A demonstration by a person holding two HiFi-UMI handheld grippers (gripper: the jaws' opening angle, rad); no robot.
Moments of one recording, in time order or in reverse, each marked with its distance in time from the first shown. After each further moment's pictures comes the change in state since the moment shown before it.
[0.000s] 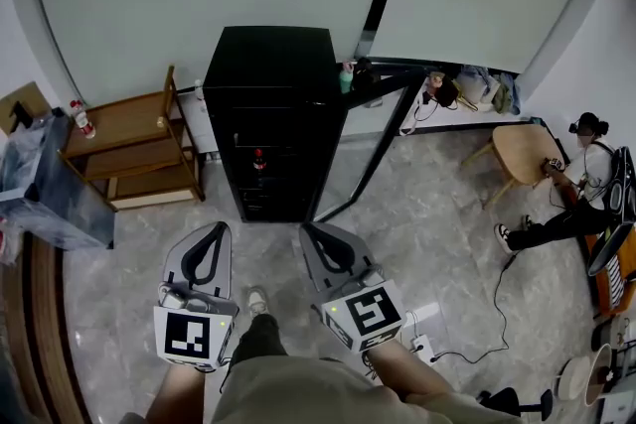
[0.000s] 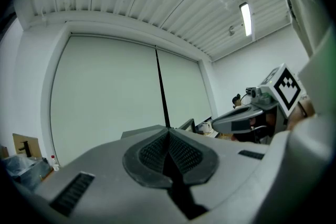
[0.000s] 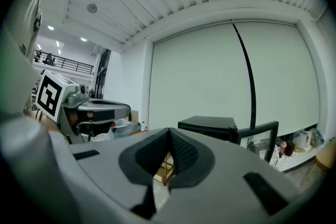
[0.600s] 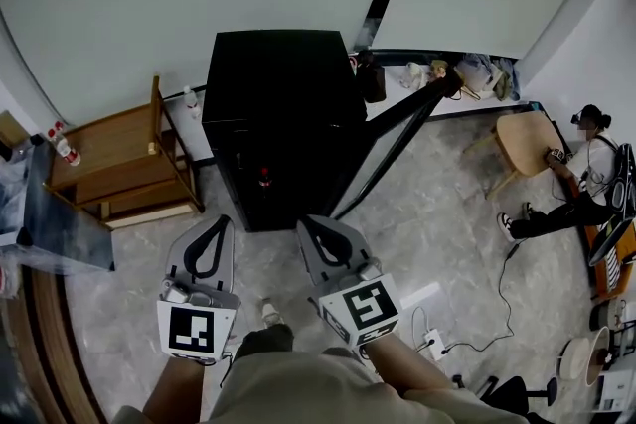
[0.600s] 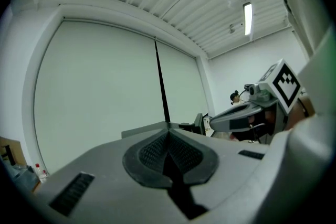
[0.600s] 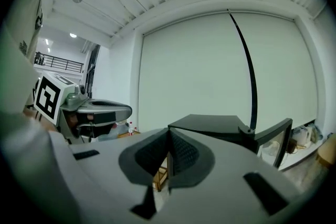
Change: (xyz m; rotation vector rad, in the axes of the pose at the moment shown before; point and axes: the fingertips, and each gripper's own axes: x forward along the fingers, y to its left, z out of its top) left arm 0.135 0.130 -0.028 -0.004 0.046 -0.090; right arm 0.178 -0.044 0.007 0.038 0.041 -0.069
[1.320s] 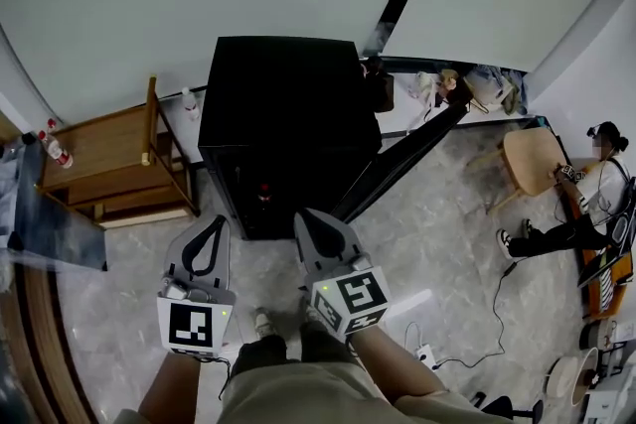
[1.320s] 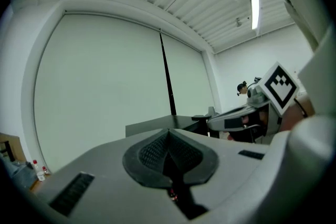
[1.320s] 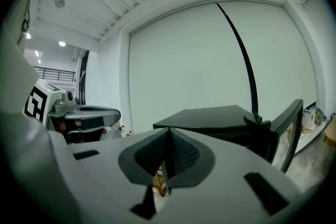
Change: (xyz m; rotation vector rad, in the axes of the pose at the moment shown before) left arm 0.087 0.046 -0.034 -0.010 0.031 0.043; right arm 0.098 -0.067 -0.029 0.126 0.015 -0.022
